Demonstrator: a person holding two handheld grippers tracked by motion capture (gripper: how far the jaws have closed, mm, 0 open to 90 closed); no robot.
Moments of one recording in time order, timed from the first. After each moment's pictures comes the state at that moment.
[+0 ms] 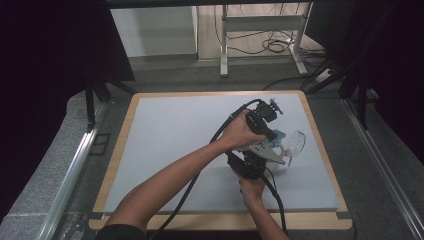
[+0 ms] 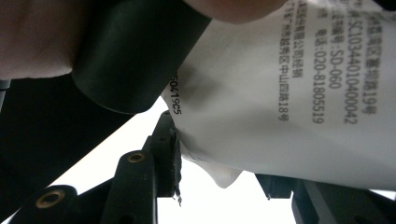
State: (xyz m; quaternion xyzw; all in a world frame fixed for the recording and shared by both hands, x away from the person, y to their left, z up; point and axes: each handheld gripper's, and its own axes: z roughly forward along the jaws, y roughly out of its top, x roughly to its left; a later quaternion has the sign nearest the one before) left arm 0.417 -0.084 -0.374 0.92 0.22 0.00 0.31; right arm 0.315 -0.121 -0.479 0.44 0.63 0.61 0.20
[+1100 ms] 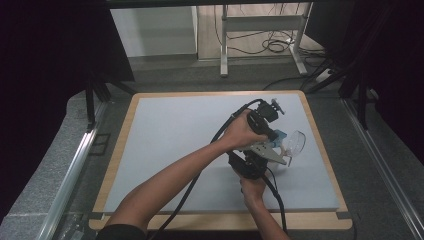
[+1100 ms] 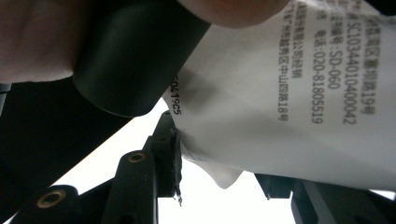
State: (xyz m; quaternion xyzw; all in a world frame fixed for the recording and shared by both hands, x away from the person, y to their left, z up) left arm 0.416 -0.088 -0.372 0.92 0.21 0.00 0.31; right arm 0.314 -0.124 -0.477 0.44 0.63 0.61 0.21
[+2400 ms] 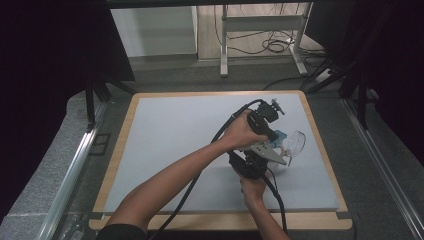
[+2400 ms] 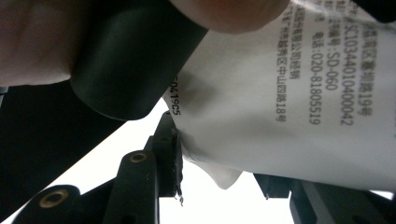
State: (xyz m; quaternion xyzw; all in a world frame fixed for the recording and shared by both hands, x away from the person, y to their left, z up) left arm 0.417 -0.088 -0.374 0.93 0.21 -0.01 0.31; right arm 0.315 -0.124 -0.477 0.44 0.63 0.61 0.21
